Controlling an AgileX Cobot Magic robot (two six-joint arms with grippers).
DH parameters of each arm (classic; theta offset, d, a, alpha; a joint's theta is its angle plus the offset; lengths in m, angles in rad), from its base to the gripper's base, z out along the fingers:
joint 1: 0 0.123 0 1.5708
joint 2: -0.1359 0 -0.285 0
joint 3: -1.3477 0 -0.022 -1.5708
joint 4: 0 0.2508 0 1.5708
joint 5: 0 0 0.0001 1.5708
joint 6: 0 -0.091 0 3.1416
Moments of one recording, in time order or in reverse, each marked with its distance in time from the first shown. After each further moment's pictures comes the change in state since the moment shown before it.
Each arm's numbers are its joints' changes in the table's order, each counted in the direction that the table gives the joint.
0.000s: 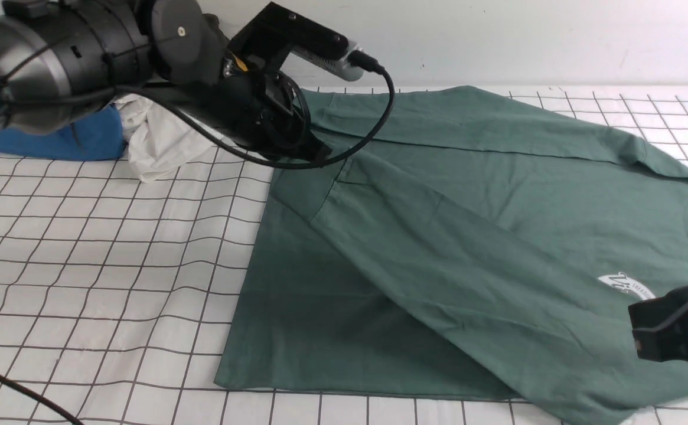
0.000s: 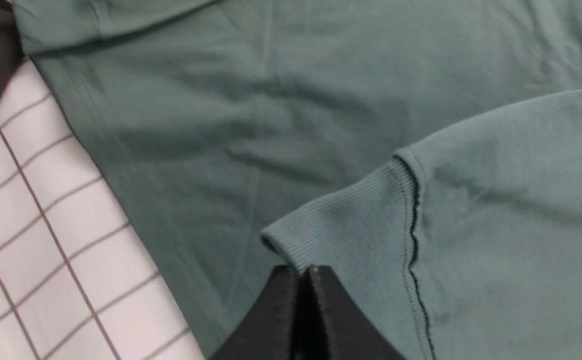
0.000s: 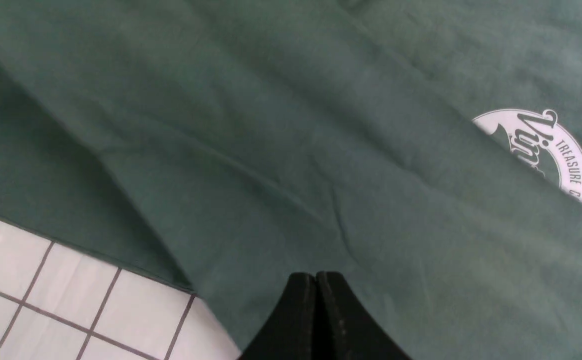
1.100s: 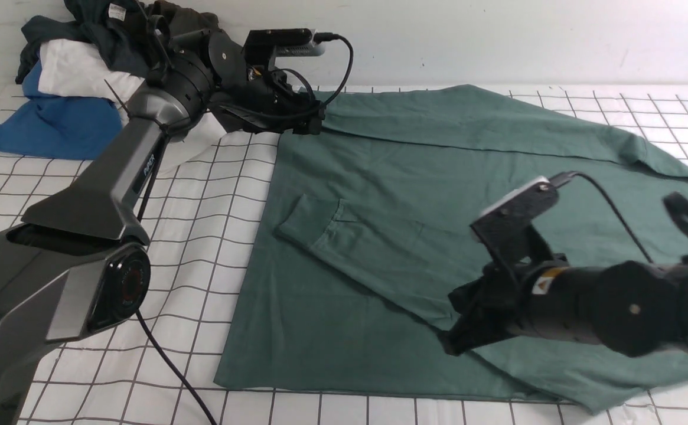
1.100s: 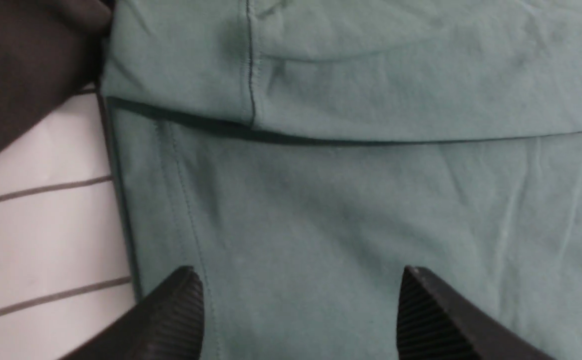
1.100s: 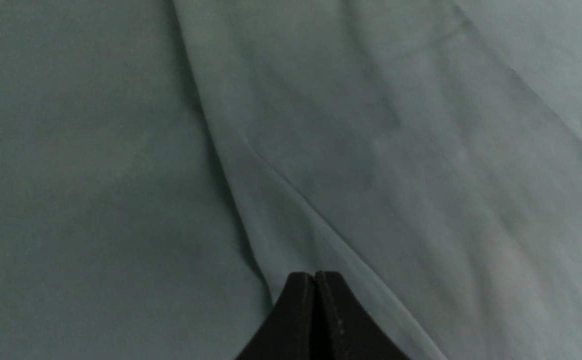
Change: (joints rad) right arm 0.401 -0.654 0.189 0.146 0.556 0.235; left arm 0.166 -0.856 1.147 -0.145 -0.285 0.279
